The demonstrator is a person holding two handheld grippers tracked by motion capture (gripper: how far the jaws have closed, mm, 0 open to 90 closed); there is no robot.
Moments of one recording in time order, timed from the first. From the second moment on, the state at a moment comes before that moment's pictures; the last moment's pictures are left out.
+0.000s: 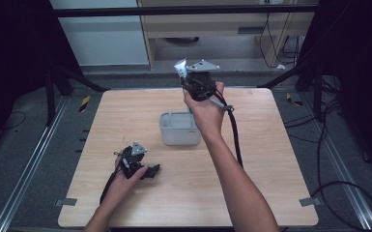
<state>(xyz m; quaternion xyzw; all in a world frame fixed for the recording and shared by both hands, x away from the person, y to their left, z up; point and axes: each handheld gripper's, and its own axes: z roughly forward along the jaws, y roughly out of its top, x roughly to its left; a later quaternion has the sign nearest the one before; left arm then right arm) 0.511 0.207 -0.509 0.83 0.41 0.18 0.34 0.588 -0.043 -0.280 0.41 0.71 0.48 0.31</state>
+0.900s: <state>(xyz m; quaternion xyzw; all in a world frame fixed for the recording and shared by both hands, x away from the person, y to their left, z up) 0.511 0.207 -0.509 0.83 0.41 0.18 0.34 0.589 -0.024 -0.296 0.40 0.71 0.49 0.31</state>
